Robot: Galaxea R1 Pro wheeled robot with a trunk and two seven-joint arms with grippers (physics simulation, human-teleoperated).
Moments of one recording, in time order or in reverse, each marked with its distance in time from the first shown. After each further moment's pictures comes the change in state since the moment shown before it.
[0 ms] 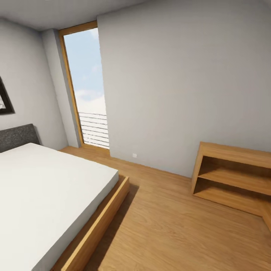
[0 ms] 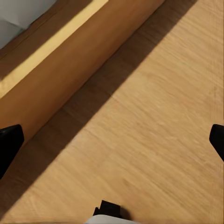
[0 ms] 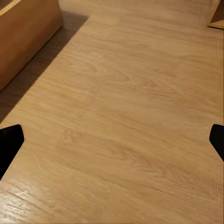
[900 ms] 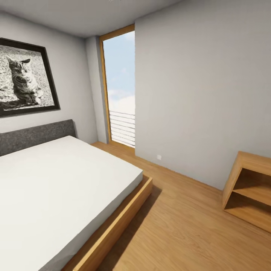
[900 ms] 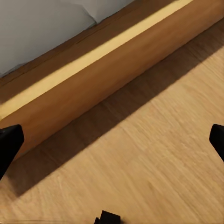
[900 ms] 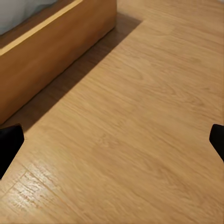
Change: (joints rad) left arm 0.000 0.000 0.003 -0.001 0.001 -0.044 0.001; right arm 0.000 0.002 0.005 0.002 0.002 -0.002 0.000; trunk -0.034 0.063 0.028
